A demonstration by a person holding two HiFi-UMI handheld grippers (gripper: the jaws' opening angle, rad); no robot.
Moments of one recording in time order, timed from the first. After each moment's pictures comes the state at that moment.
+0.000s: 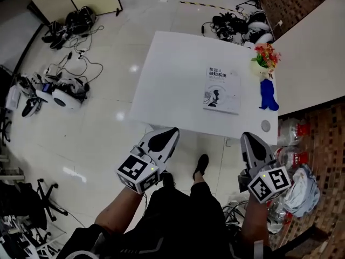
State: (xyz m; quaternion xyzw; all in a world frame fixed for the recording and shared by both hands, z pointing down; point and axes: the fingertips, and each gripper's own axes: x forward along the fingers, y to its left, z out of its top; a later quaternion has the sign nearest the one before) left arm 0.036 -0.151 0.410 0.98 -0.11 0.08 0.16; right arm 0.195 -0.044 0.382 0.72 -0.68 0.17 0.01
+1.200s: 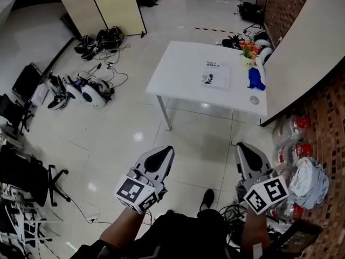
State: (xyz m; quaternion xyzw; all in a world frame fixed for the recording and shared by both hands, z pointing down) left arm -0.106 0.190 0.331 0.97 -0.21 0.04 0.09; right arm 0.062 0.267 0.312 0.66 -0.74 0.09 -0.02
